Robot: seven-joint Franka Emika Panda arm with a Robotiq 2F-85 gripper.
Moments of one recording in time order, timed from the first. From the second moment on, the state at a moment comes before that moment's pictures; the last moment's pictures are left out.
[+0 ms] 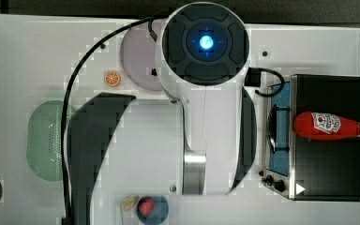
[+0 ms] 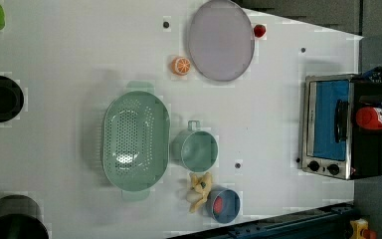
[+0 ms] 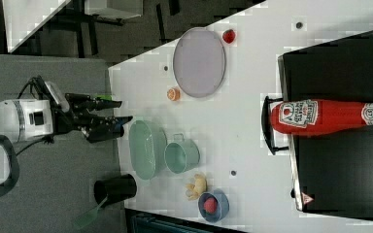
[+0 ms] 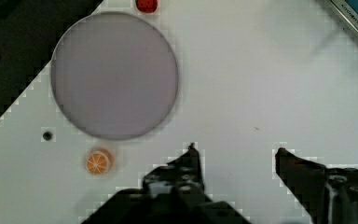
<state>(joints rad) 0.01 -0.02 -0.01 -1.77 0.02 0.19 0.04</state>
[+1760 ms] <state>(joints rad) -0.11 0.15 -0.56 -1.89 0.02 0.44 0.04</state>
